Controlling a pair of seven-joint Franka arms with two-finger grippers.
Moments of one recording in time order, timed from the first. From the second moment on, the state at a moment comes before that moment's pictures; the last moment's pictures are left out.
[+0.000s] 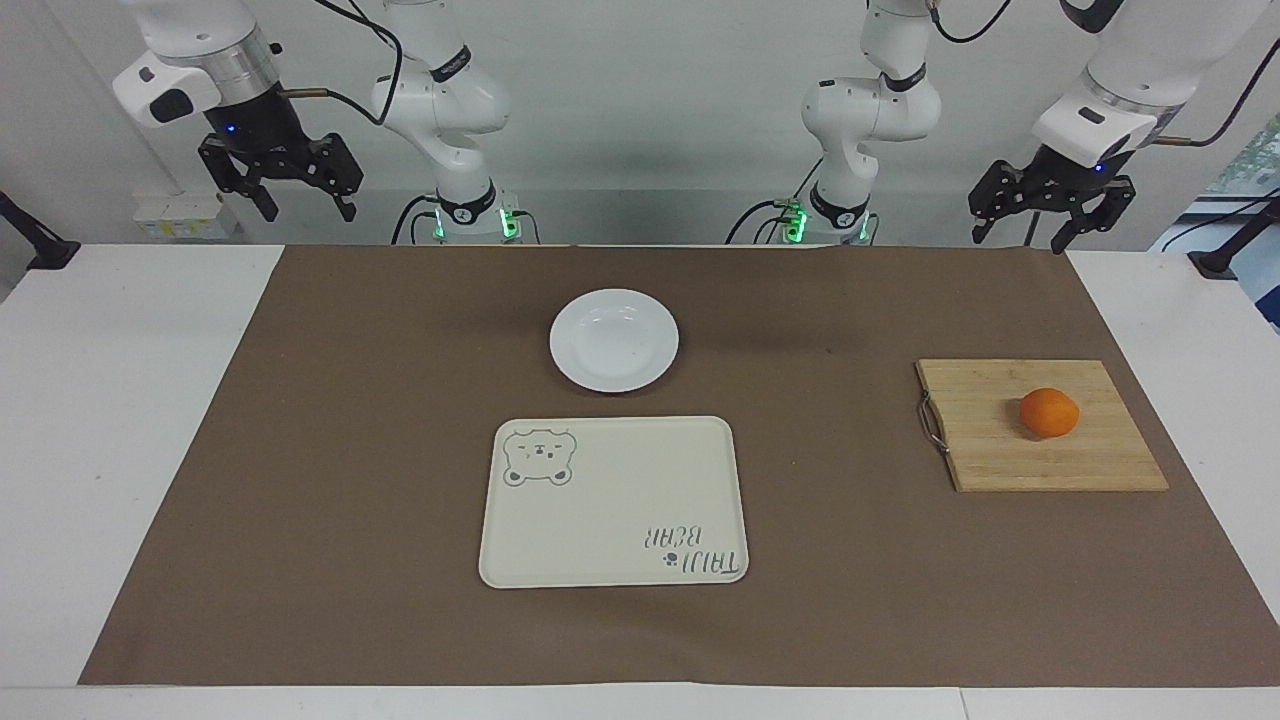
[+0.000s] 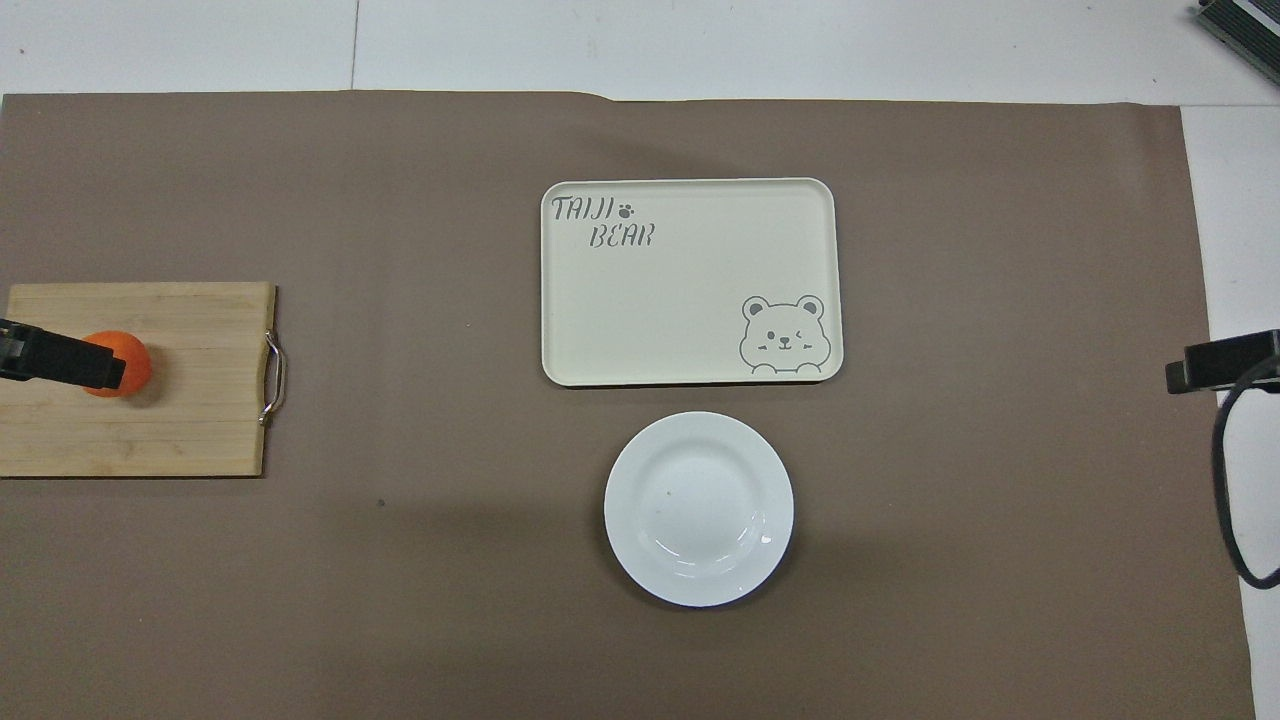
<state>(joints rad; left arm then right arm) -0.15 -0.05 0.08 -1.54 0.00 1.46 0.18 -0.02 -0.09 -0.03 -1.55 0.02 1.44 0.00</state>
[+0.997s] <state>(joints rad) -0.15 -0.04 0.09 -1.52 0.00 1.43 0.18 -0.02 -0.09 -0.03 -1.55 0.02 1.44 0.00</state>
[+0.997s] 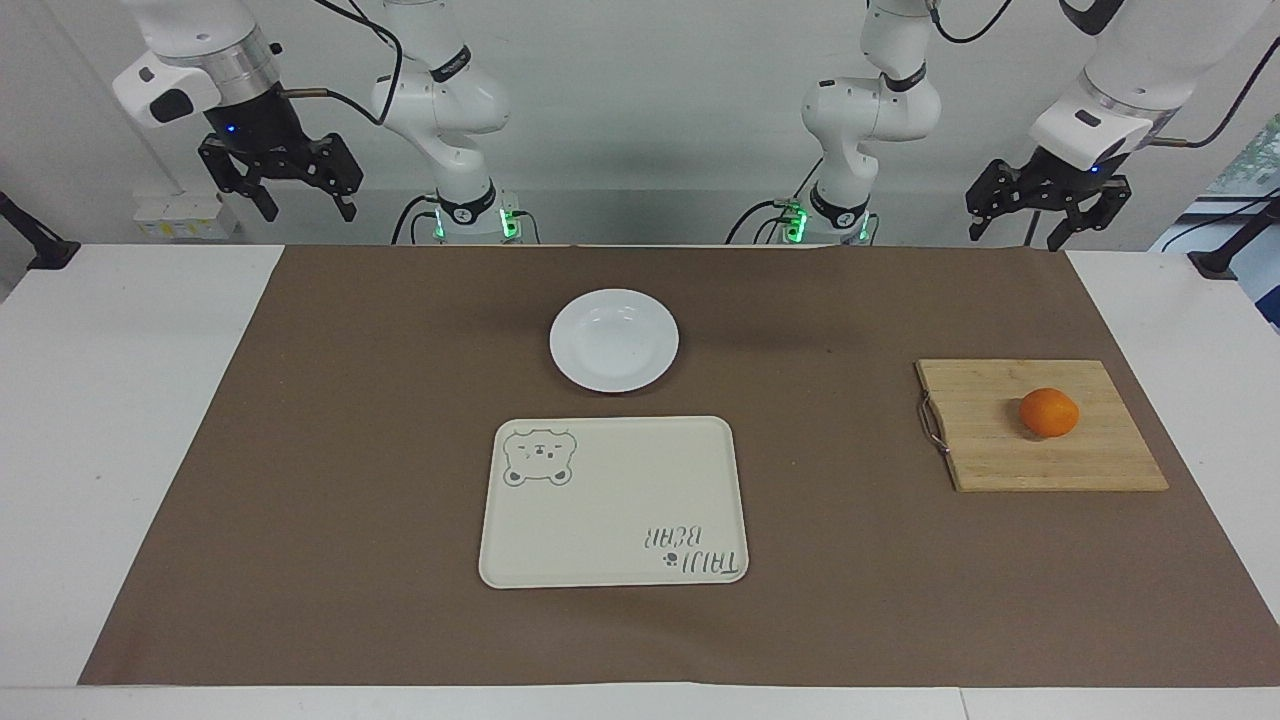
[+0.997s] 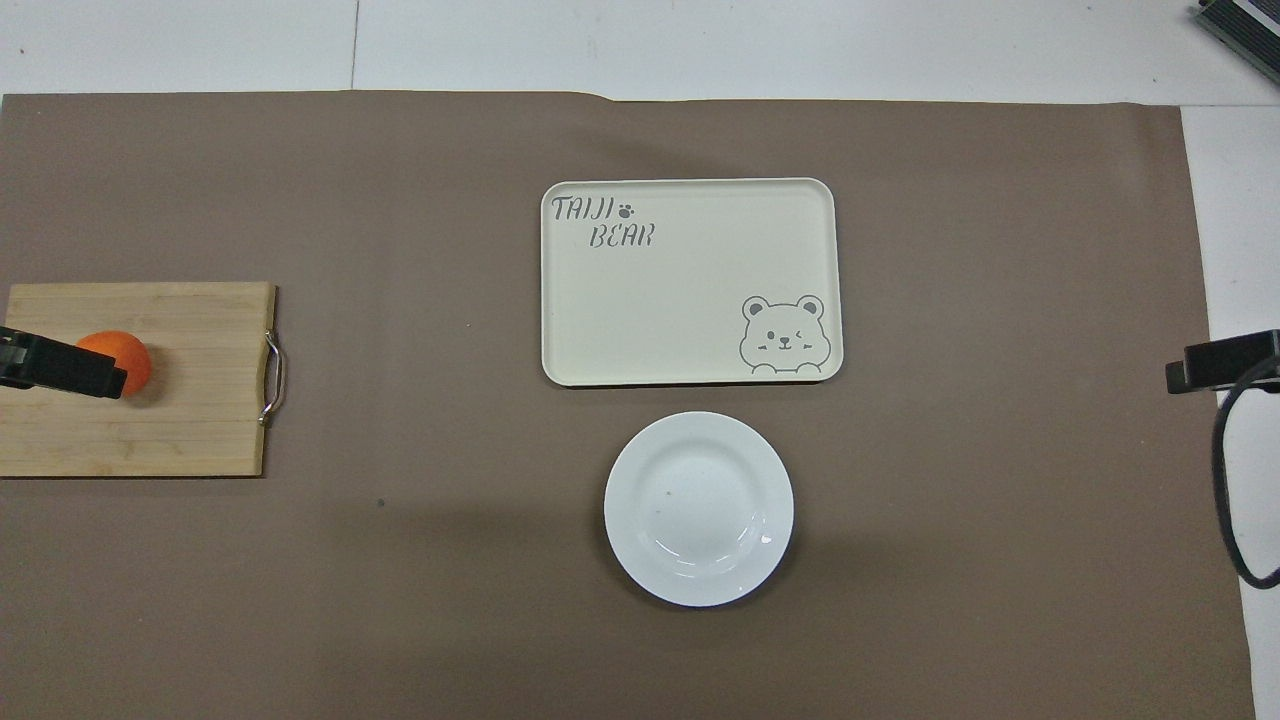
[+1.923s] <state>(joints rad) -0.14 -0.02 0.10 -1.48 0.00 1.42 0.18 -0.02 -0.09 -0.03 -1.55 0.02 1.44 0.00</state>
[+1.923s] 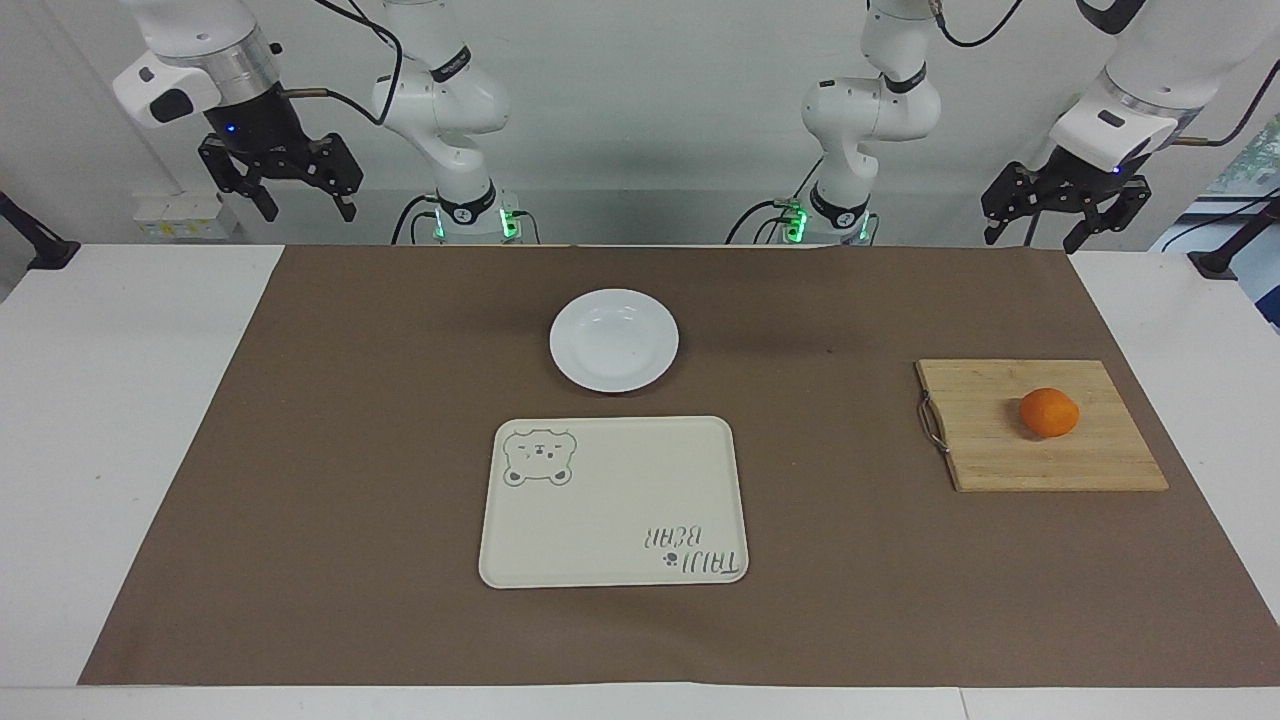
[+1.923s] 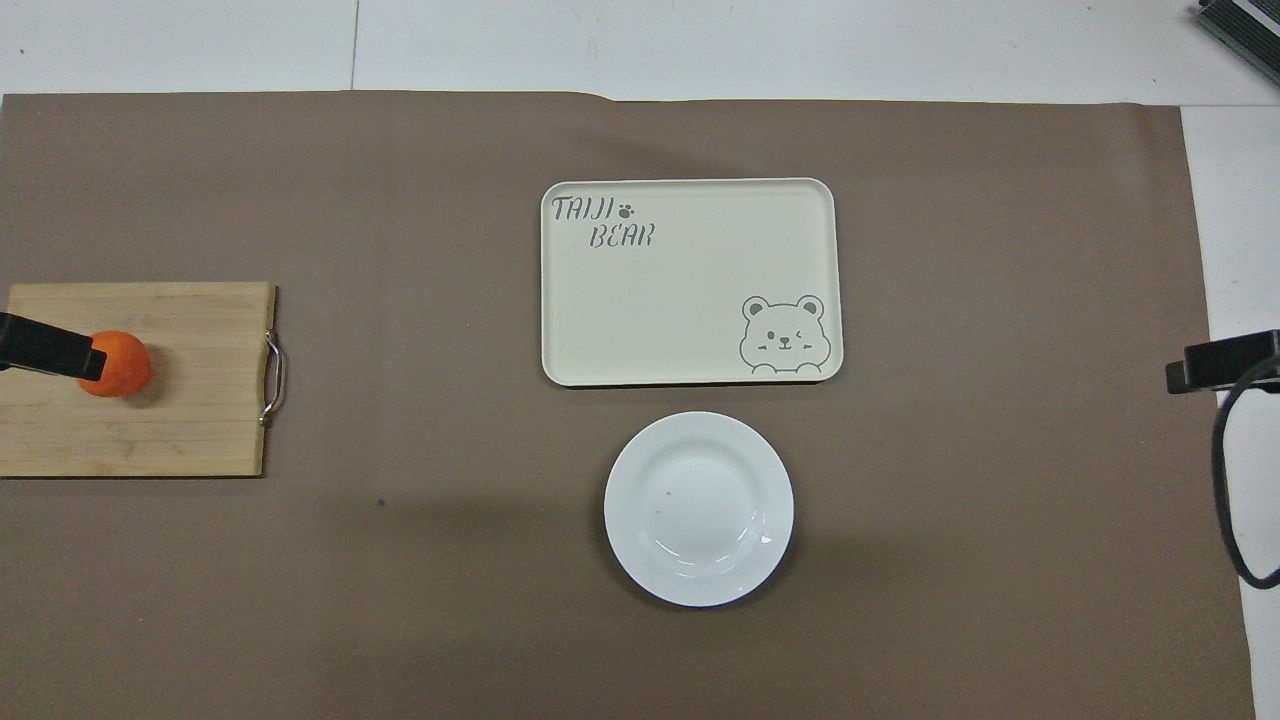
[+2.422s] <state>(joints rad) -0.11 -0.01 0.10 -1.48 -0.01 1.50 0.18 -0.02 -0.09 -0.03 -1.55 0.02 1.44 0.00</state>
